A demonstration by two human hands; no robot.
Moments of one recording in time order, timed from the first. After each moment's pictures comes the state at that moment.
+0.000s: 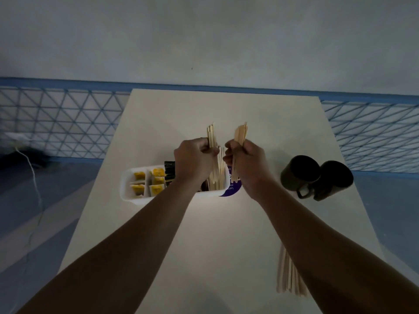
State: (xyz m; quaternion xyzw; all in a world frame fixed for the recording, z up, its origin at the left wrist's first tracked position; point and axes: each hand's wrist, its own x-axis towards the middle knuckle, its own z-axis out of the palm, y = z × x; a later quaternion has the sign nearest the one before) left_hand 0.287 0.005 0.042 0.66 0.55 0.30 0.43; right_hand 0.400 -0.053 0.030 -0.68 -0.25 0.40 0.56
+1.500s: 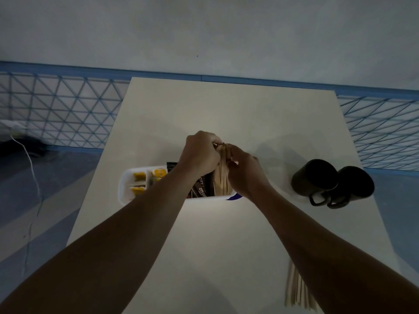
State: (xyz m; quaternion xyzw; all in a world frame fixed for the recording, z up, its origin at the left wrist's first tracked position) left_hand 0.292 0.059 0.019 0.75 0.50 0.13 0.41; right_hand 0.398 -0.030 -0.006 -0.79 -0.46 0.29 0.30
